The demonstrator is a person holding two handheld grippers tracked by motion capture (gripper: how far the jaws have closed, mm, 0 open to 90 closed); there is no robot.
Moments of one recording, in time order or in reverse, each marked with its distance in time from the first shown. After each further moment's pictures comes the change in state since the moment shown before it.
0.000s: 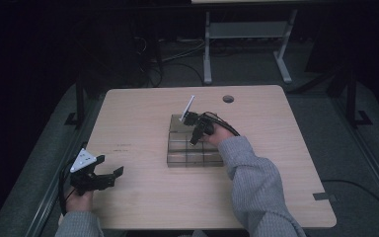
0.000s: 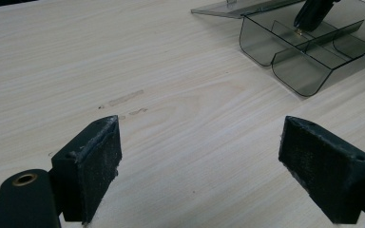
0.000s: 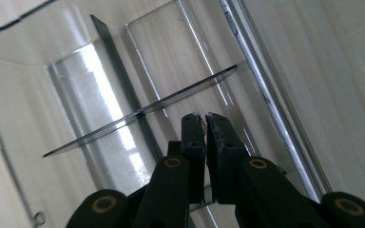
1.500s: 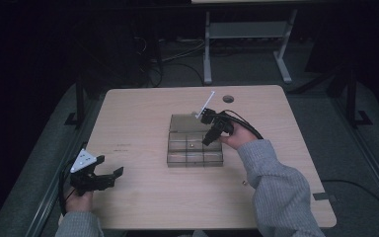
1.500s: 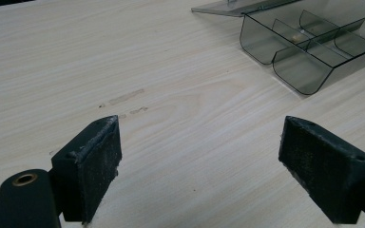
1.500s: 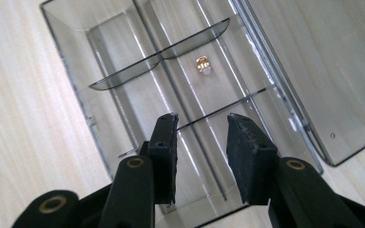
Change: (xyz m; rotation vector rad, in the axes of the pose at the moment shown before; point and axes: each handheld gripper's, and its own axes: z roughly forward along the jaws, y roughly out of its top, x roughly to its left) left arm 0.000 0.000 0.000 0.006 0.002 0.006; right arm 0.012 -0.051 -0.060 -0.094 -0.025 -0.002
